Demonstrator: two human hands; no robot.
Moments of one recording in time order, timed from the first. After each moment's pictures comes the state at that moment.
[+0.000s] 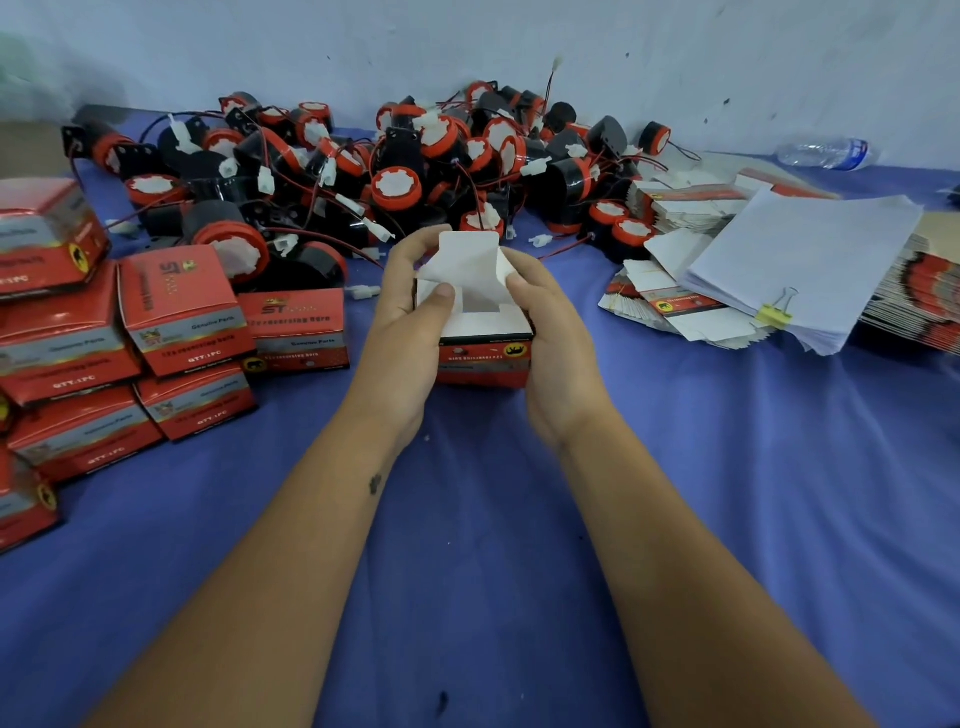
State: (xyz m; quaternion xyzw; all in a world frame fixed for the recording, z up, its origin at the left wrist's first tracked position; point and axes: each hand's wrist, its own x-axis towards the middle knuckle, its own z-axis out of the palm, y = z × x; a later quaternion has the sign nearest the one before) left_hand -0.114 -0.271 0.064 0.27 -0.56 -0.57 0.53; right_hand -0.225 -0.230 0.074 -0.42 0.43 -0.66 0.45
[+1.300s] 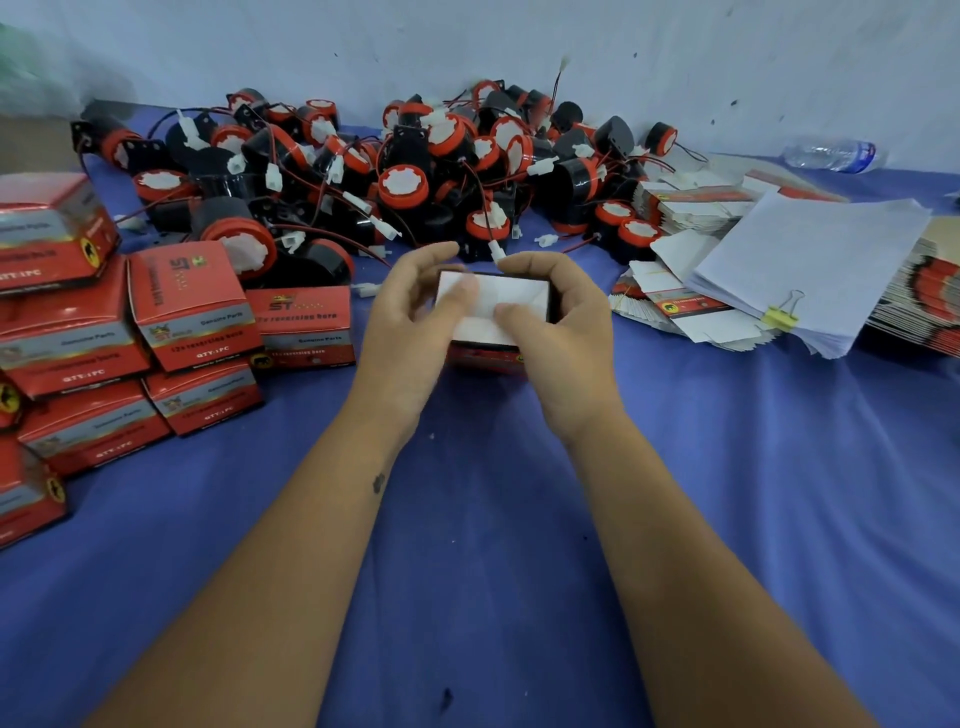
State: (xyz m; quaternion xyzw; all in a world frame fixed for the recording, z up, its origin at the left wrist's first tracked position) left_hand -0.108 -0.269 0.067 0.34 -0.57 -0.54 0.52; right_hand -0.225 -0.222 0.080 -0.47 0.54 -0.65 0.26
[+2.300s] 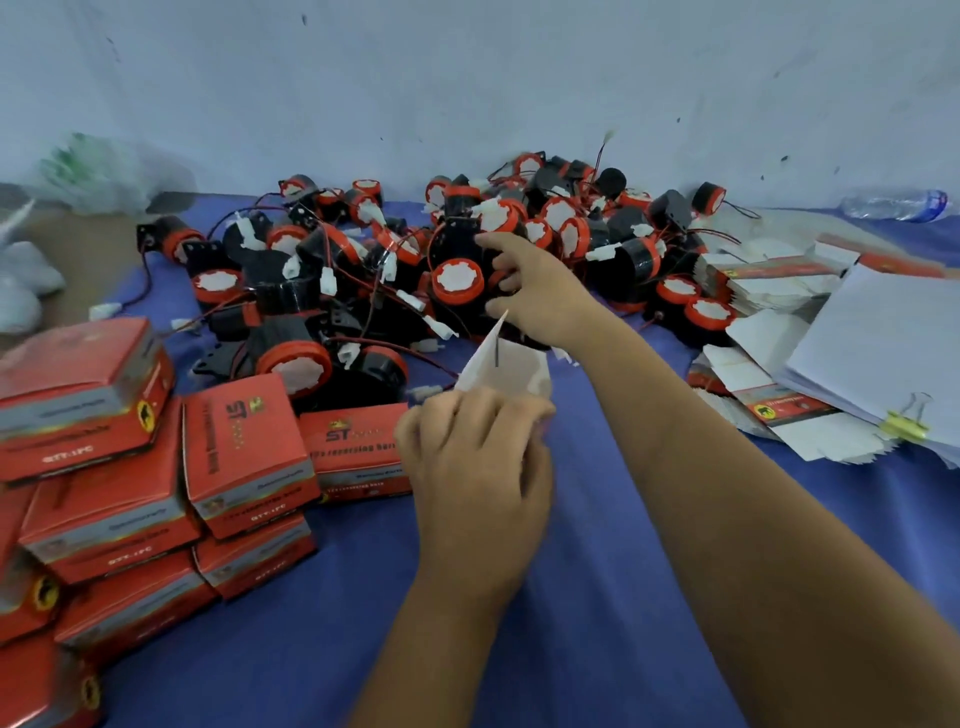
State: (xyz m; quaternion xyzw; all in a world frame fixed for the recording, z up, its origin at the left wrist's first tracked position) left_hand -0.111 -0.277 0.052 0.40 -0.74 -0.01 0.54; right_hand -0.249 -0.399 0.123 -0.67 0.63 -0.34 0.20
